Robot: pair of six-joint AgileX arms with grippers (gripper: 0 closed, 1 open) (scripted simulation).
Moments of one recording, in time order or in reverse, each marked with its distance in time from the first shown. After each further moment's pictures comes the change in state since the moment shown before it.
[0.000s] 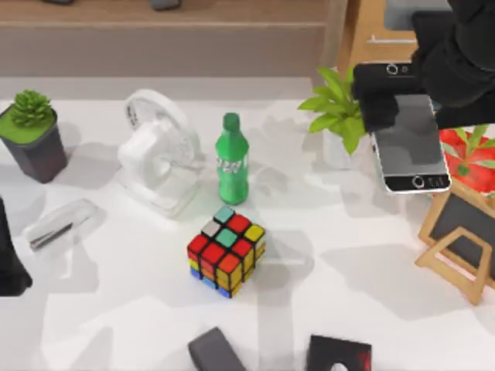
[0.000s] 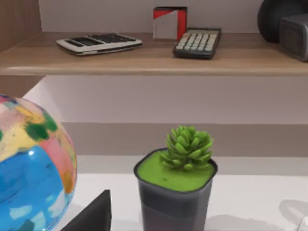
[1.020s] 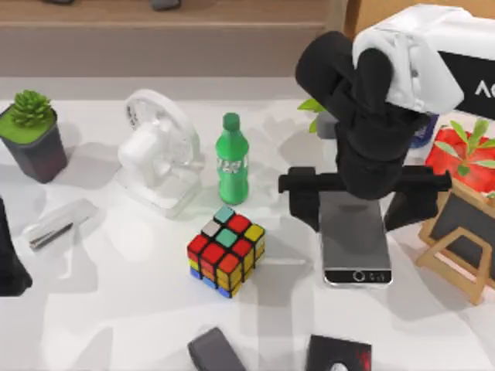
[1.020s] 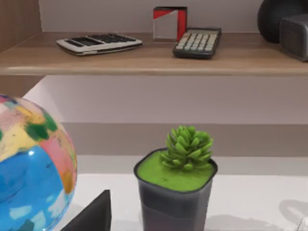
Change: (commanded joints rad) left arm 0.000 0.000 0.000 0.000 0.000 0.000; right arm 0.192 0.227 -0.061 -0.045 0.049 0.338
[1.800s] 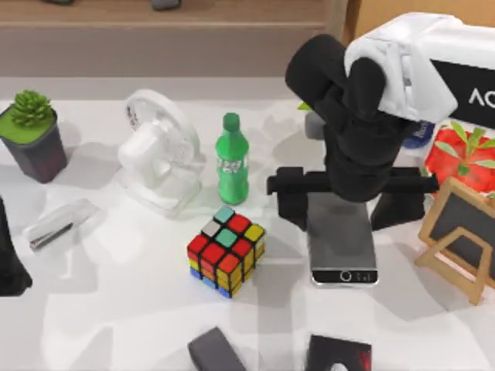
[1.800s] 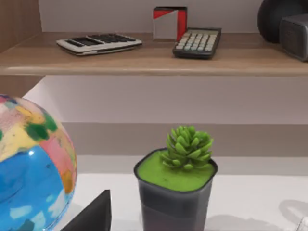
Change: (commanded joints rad) left arm 0.000 0.000 0.000 0.000 0.000 0.000; right arm 0.028 -0.006 -0.015 0.064 -0.007 0.004
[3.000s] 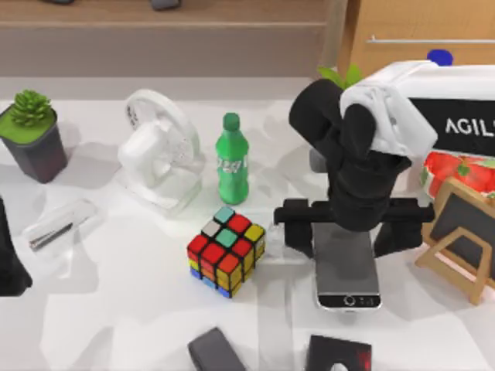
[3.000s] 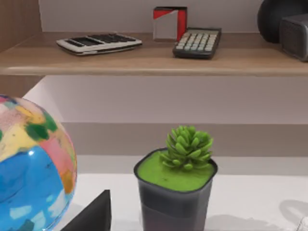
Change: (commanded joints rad) left arm 0.000 0.000 0.000 0.000 0.000 0.000; right arm -0.026 0.070 -0.120 0.136 0.007 -0.001
